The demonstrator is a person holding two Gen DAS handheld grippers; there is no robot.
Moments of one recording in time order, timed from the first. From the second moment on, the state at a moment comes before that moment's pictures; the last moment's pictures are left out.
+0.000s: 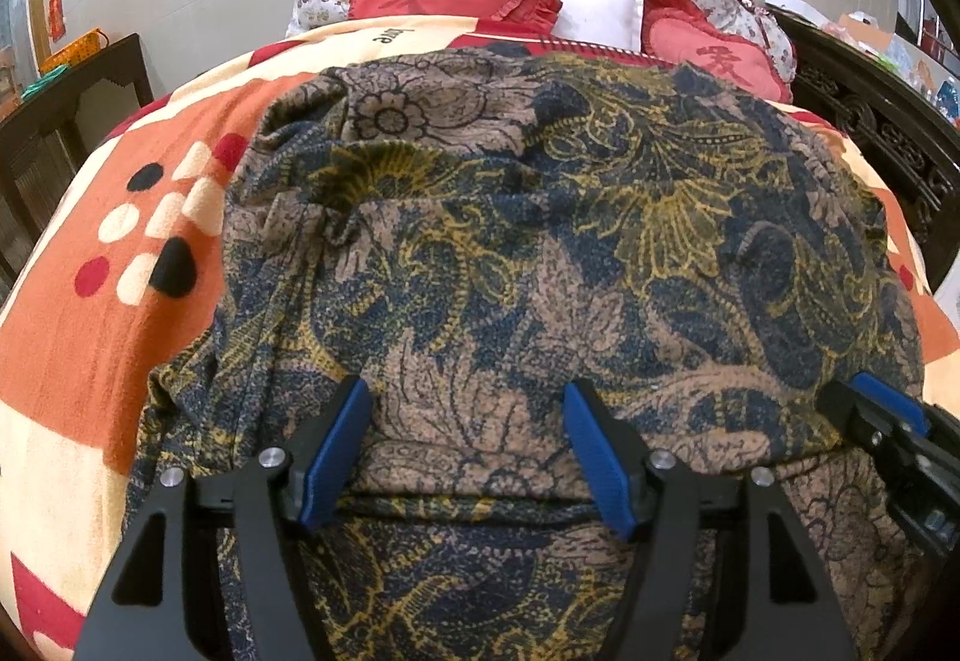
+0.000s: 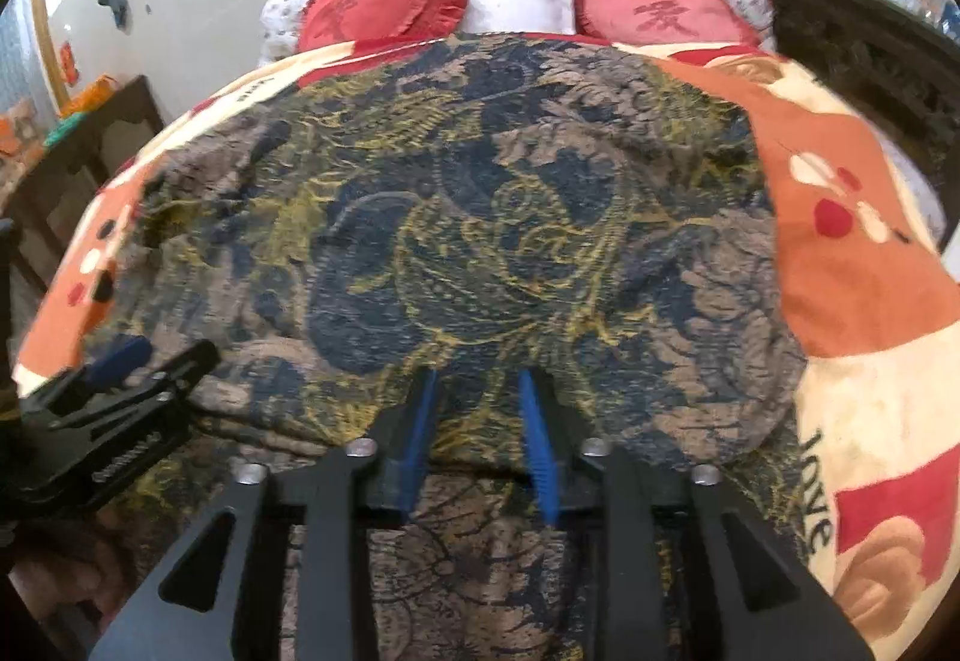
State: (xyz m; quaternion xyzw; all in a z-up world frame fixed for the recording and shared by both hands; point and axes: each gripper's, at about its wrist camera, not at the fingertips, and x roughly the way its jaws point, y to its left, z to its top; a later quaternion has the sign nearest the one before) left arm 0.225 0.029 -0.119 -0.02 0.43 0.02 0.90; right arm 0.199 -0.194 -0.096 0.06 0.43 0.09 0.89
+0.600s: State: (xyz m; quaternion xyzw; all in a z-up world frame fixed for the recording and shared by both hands) left arm 0.234 0.019 -0.123 -0.01 0.44 -0.03 0.90; right arm 0.206 -0.167 -0.104 0.01 0.44 0.14 0.89
